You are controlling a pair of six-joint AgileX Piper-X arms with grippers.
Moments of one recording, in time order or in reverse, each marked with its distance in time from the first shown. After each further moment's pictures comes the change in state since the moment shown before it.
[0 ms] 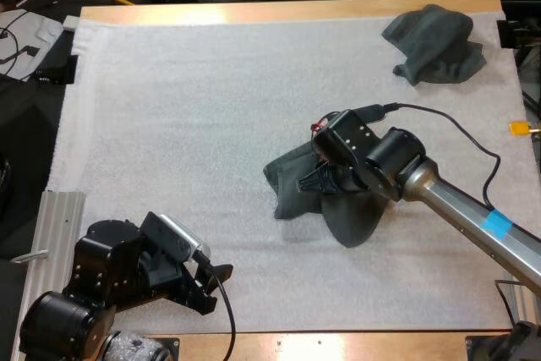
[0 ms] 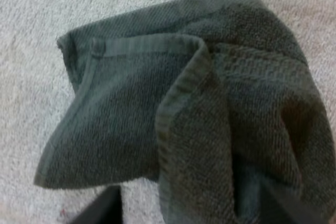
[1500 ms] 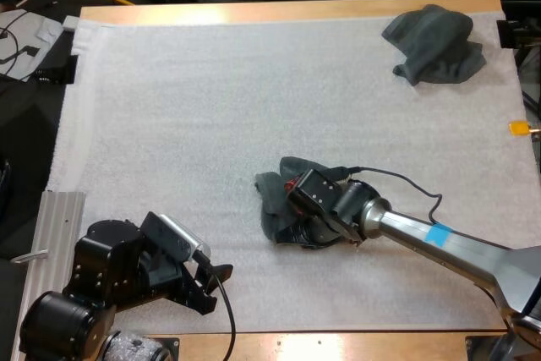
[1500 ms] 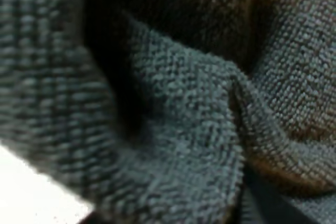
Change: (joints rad) left arm 0.000 0.000 0.000 0.001 0.000 0.000; right arm 0.133 0.151 0.242 -0.295 -0.207 0.154
